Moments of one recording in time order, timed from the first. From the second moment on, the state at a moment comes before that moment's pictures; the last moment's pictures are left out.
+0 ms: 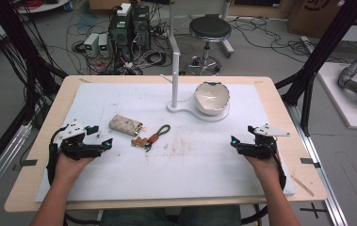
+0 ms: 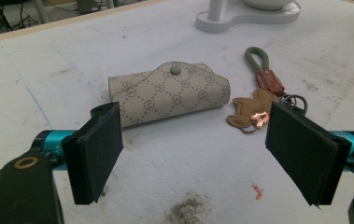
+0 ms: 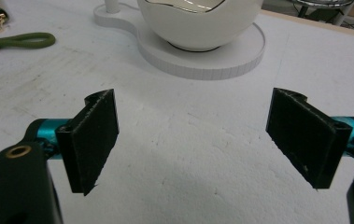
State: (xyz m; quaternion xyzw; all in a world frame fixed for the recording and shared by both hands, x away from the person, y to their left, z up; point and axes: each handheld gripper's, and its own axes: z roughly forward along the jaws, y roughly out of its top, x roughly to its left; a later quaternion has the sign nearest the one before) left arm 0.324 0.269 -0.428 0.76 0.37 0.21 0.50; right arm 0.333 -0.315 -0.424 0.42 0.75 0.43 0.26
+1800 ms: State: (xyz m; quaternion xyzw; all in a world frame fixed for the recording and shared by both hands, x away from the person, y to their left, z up) left arm 0.369 0.175 -0.426 0.79 0.31 0.15 0.51; right arm 0.281 -0.344 -0.432 0.43 0.77 0.39 0.27
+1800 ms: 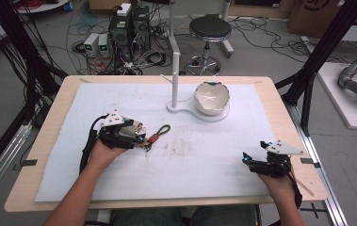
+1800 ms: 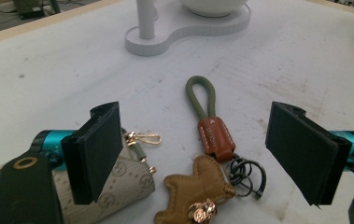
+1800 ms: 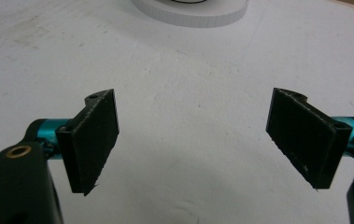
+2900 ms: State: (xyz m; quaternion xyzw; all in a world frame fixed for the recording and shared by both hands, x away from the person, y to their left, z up) left arm 0.398 0.116 -0.452 0.86 0.29 0.10 0.40; right arm 0.255 -0.357 -0.432 0.43 0.77 0.38 0.29
